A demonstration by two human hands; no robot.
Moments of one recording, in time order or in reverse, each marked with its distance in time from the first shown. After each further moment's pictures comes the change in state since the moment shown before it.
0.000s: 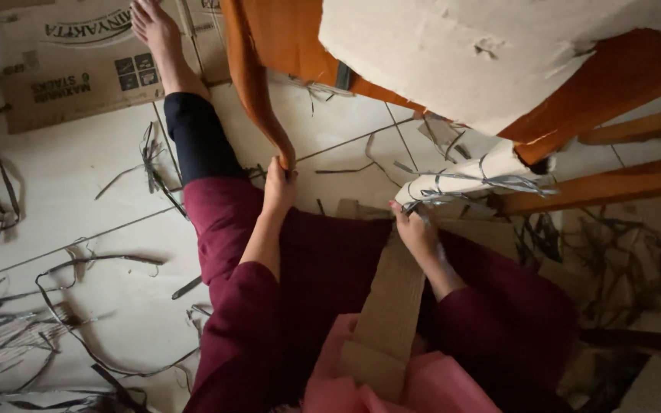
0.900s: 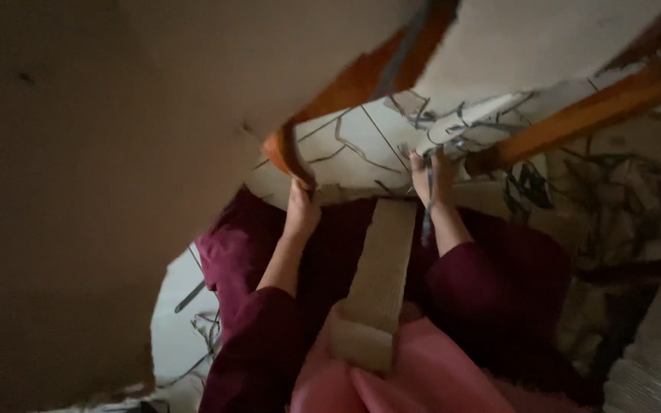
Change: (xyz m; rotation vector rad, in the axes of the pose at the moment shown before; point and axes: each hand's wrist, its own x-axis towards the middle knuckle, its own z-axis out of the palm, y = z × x) left_hand -0.086 0.093 0.048 -0.100 -0.276 -0.116; right_hand 0.056 0.029 -0.062 0.127 0.070 0.144
